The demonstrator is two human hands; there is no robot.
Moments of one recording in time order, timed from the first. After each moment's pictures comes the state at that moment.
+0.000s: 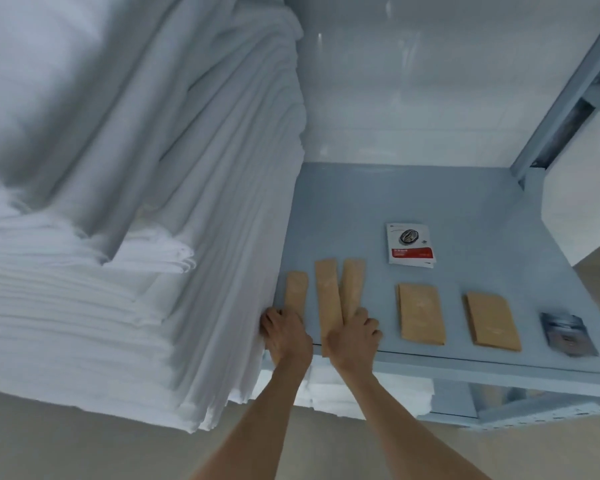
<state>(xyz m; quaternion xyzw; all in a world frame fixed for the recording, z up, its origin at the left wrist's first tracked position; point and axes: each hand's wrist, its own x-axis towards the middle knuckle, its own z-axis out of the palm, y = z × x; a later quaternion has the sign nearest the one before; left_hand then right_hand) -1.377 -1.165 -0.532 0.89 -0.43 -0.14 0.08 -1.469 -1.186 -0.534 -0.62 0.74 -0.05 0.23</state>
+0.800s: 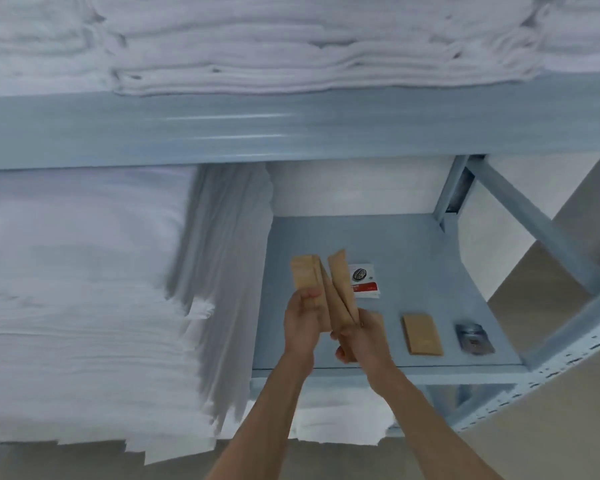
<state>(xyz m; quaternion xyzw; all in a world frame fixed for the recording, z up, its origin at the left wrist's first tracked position) -1.442 -1.146 -0.340 0.61 -0.32 -0.45 0.56 -1.556 -1.149 -0.348 -0.40 0.58 -0.37 0.61</state>
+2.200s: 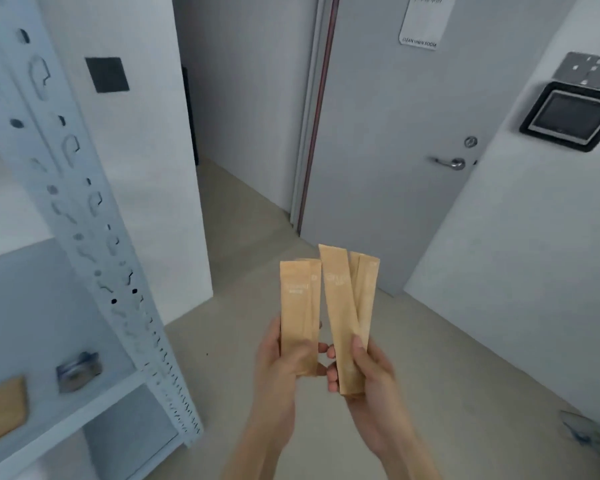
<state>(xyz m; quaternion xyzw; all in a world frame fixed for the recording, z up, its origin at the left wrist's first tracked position) -2.089 -0.983 -0.268 0.26 -0.45 -0.76 0.38 -2.193 -0.899 -0.272 -0.16 0.49 -0.73 0.45</state>
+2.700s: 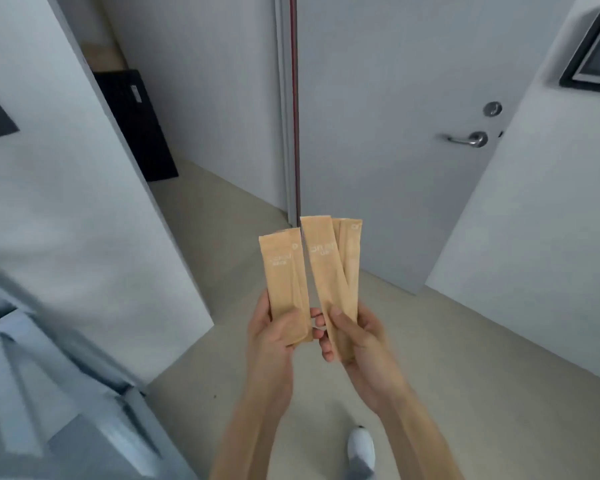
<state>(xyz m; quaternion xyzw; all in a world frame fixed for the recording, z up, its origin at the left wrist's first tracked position) -2.289 -1.177 -0.260 0.27 -0.44 -0.76 0.38 -2.396 -1.097 -0.277 -0.21 0.47 -0.73 0.46</state>
